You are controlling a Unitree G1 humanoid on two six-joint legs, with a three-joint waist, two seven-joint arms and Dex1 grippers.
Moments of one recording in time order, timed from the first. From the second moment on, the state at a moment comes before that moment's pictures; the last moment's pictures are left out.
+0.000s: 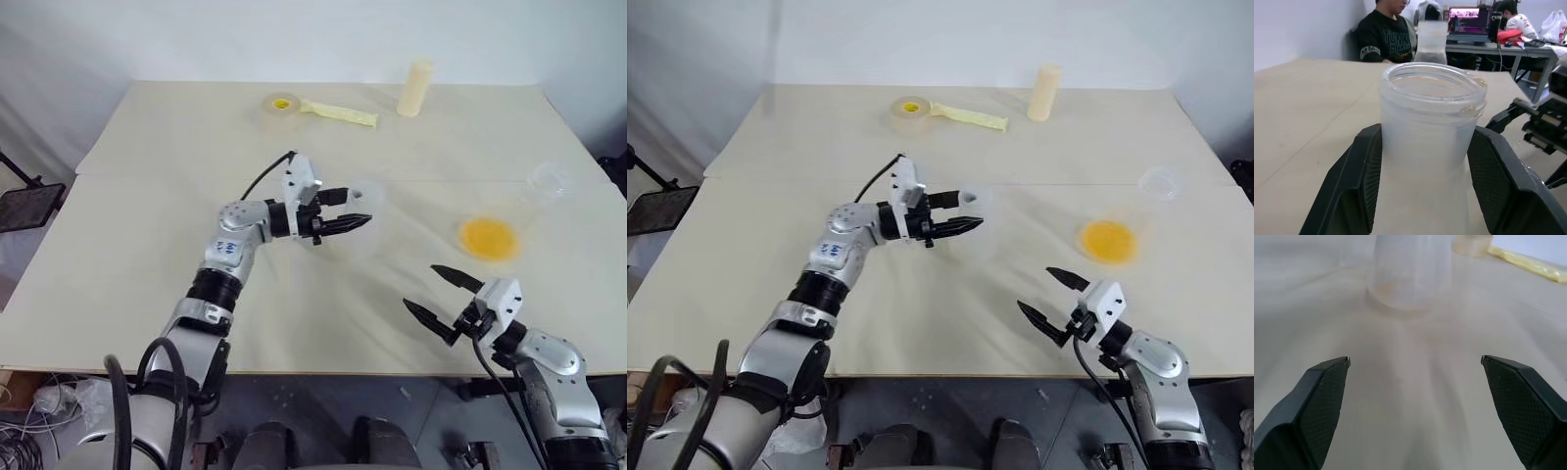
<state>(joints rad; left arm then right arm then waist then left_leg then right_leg) -1.01 0.15 -0.09 0.80 -0.25 -0.05 -1.03 0.01 -0.52 -0.17 0.01 0.38 -0.17 0.90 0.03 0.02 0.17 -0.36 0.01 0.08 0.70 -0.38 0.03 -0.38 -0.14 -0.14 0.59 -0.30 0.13</state>
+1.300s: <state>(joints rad) -0.53 0.41 0.07 0.15 -0.33 0.31 -0.98 0.01 -0.55 -0.16 -0.11 0.39 -0.09 0.88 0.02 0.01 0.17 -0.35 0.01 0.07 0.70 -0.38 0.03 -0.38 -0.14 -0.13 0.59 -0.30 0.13</state>
